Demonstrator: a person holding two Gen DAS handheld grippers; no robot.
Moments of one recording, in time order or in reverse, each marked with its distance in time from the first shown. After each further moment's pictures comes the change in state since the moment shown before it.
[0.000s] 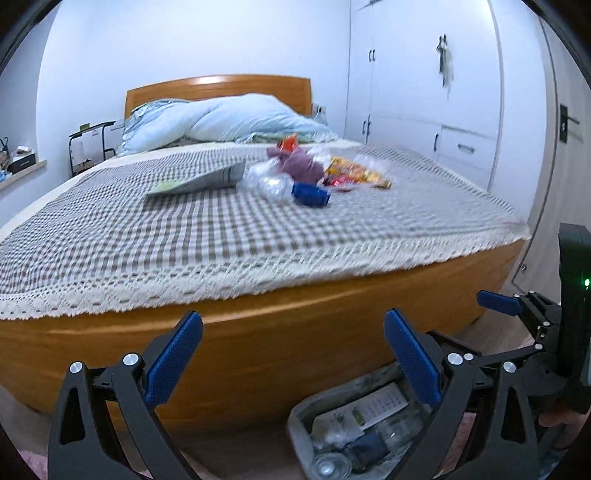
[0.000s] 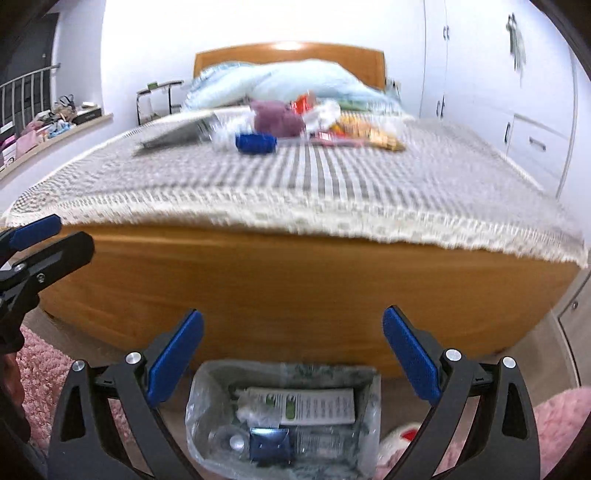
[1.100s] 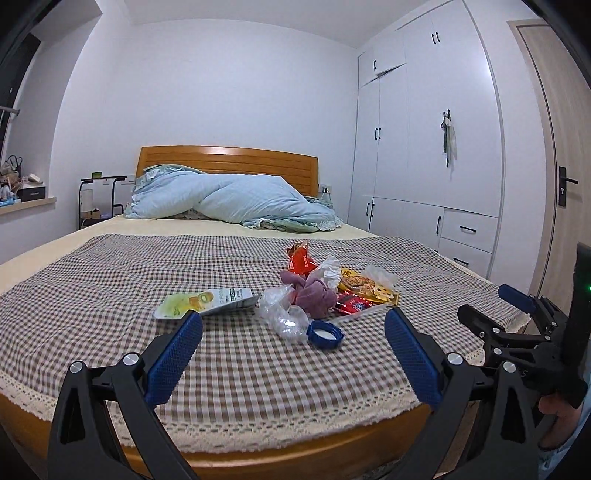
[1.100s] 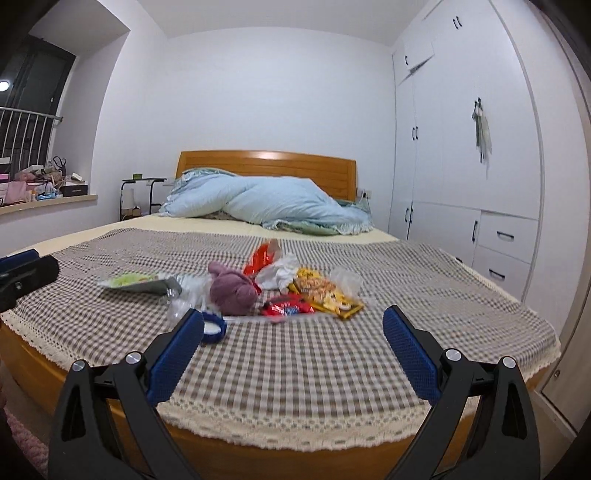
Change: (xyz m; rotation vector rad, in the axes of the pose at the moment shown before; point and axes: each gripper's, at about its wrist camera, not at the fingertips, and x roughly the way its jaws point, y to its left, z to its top) left arm -0.010 0.026 0.100 -0.047 -0.303 0.006; right arm -0.034 -0.034 0.107 -0.021 -0.446 -0.113
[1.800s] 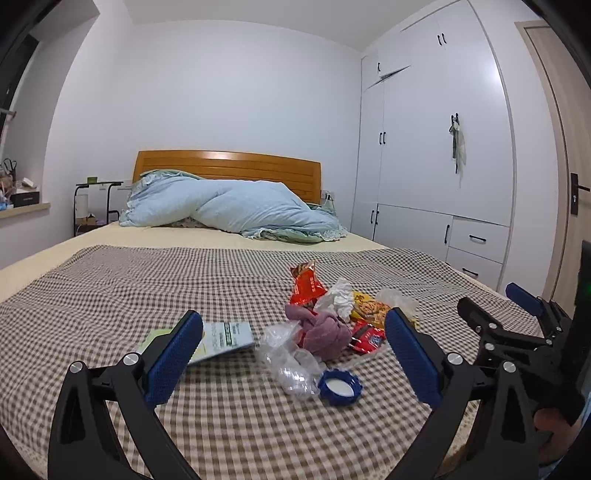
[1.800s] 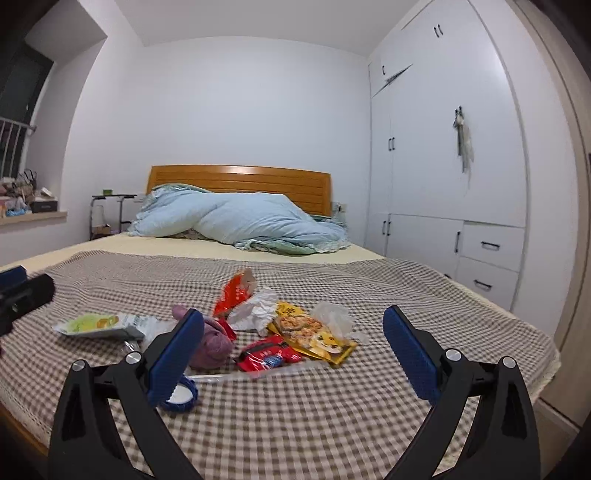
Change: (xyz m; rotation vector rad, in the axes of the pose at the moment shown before) left arm 0.077 0.013 0.034 0.001 -0.022 0.006; right arm 0.070 0.004 0.034 0.041 -0.050 -0.110
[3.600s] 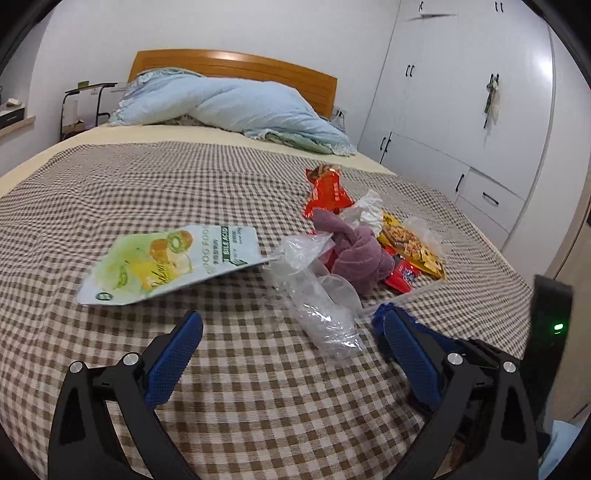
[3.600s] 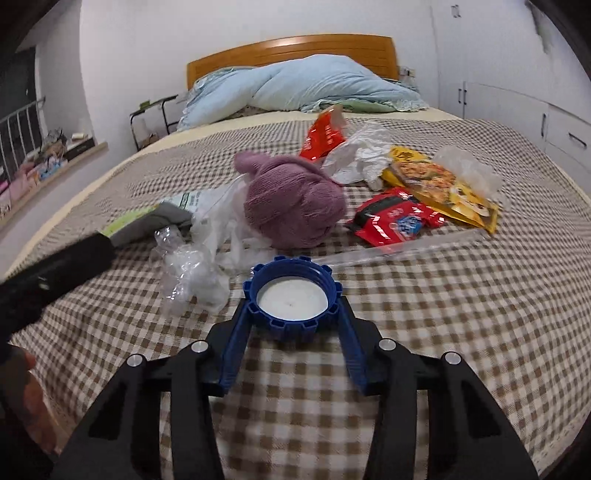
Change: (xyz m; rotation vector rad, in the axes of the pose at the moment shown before) left arm 0.102 0.044 -0.042 -0.136 0.388 -0.054; right arm 0.099 0.067 -0.071 0.092 0.541 0.280
